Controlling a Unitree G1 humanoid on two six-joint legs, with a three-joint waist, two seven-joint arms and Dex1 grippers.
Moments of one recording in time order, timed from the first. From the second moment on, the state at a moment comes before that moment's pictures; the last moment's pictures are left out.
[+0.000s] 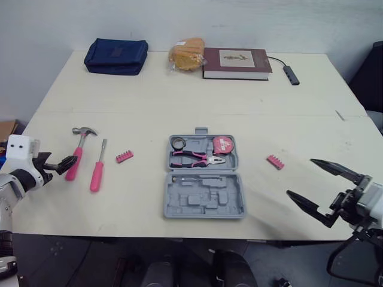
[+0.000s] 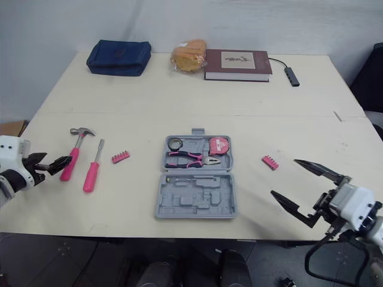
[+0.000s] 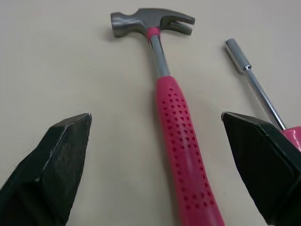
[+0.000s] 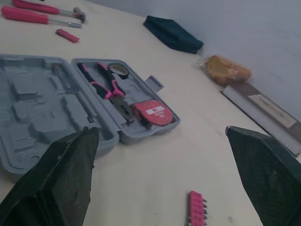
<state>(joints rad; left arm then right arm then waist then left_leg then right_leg) -0.29 0.85 0.41 0.28 -0.39 0.65 -0.49 0.24 -0.74 -0.43 -0.36 0.55 -0.21 1.00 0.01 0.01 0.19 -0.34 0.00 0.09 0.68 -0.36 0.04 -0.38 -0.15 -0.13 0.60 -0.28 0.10</state>
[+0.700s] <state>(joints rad) -0.64 0.83 0.19 0.69 -0.22 0.59 -0.59 0.12 -0.72 -0.28 -0.67 0.62 0.08 0.83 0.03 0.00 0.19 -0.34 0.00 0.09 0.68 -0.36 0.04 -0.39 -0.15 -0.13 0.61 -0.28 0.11</state>
